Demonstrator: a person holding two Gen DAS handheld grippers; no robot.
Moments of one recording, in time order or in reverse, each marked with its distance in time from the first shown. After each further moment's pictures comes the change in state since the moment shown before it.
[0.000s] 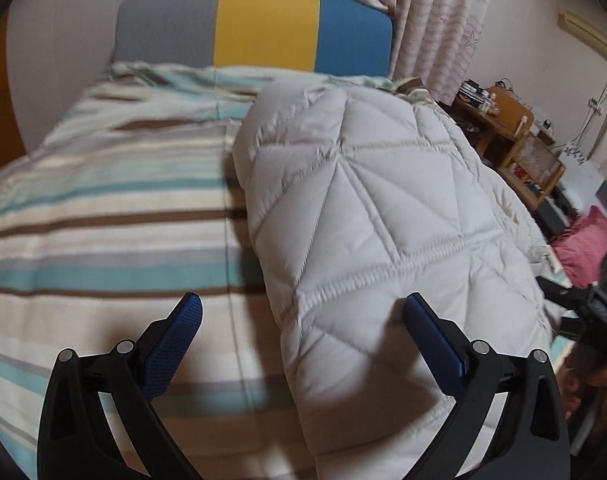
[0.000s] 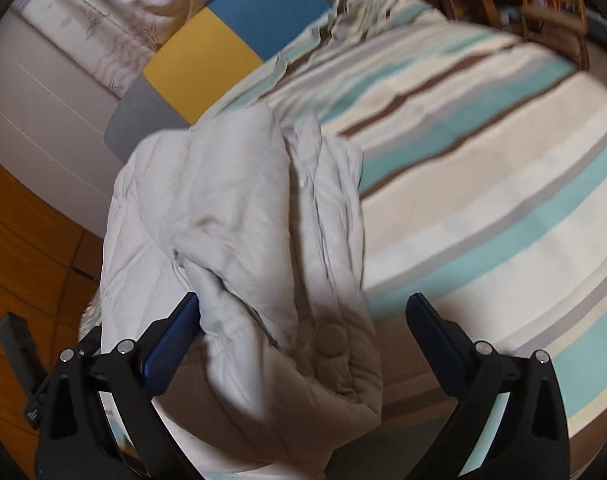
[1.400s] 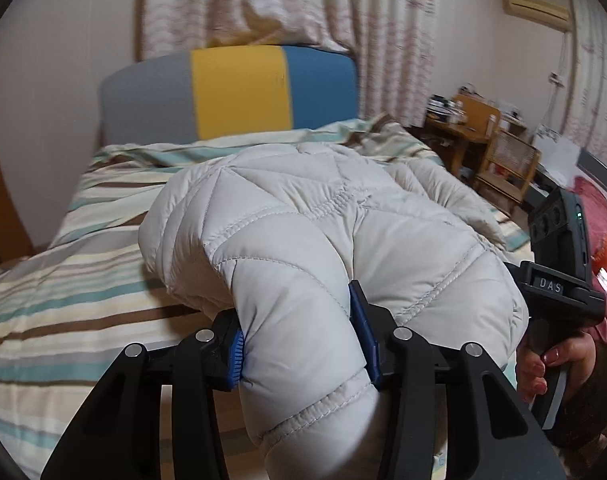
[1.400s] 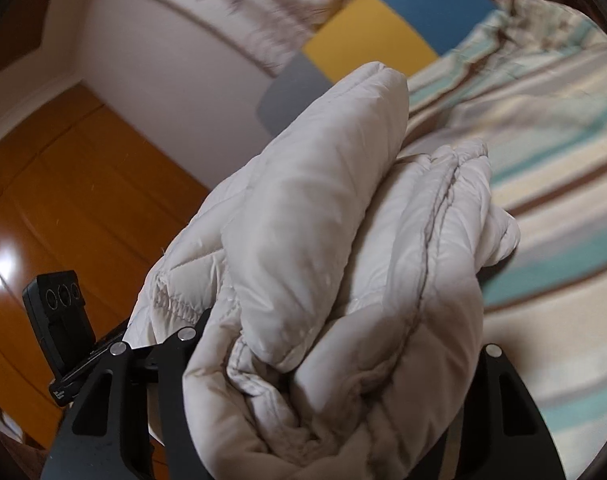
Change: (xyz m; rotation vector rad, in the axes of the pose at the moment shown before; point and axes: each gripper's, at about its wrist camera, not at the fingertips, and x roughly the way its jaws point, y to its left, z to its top) left arm -0.085 0.015 0.026 0.184 -0.191 0.026; right arm 0.060 0.145 0.002 -0.244 -0.009 0.514
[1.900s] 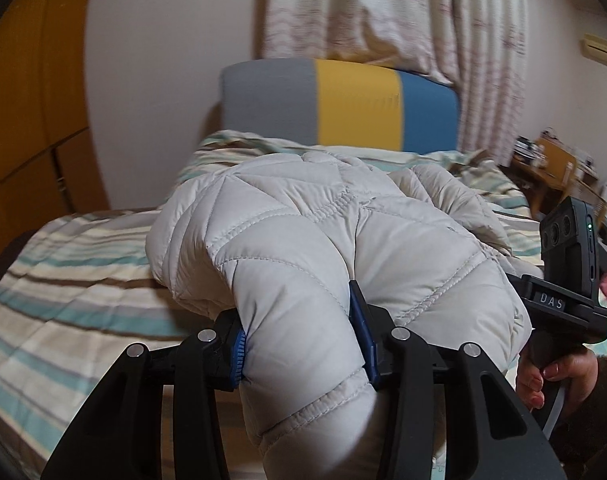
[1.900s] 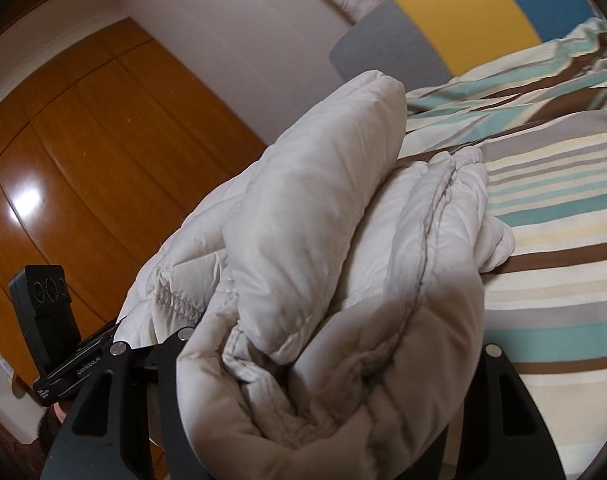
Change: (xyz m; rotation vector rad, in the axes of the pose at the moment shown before) left arm -0.069 0.122 -0.053 -0.176 -0.067 0.272; right arm 0.176 0.083 -0.016 -0.155 0.146 0.137
